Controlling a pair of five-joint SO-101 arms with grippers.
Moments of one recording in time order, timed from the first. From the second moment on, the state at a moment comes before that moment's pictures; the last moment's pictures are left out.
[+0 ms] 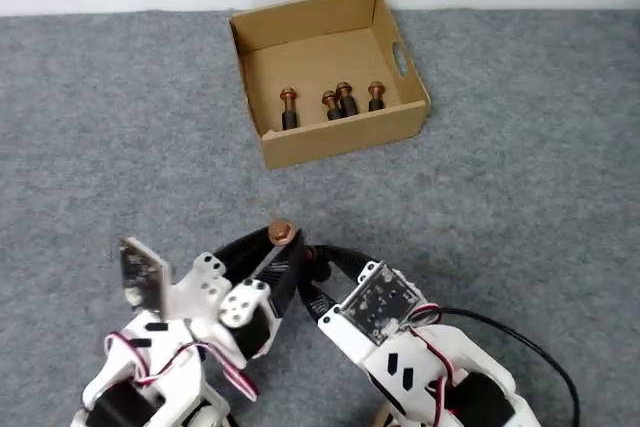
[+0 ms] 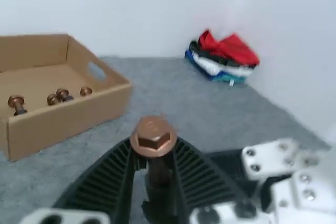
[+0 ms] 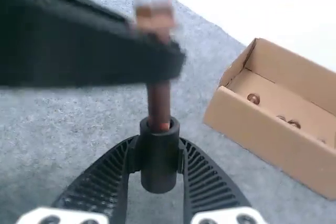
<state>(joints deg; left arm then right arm) 35.1 -103.3 72.1 56.0 27.7 -45.0 -103.1 73.8 57.1 12.4</state>
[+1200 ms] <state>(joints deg) 16.3 -103.5 67.6 63.0 18.6 -32.9 -103.1 73.8 56.8 2.5</state>
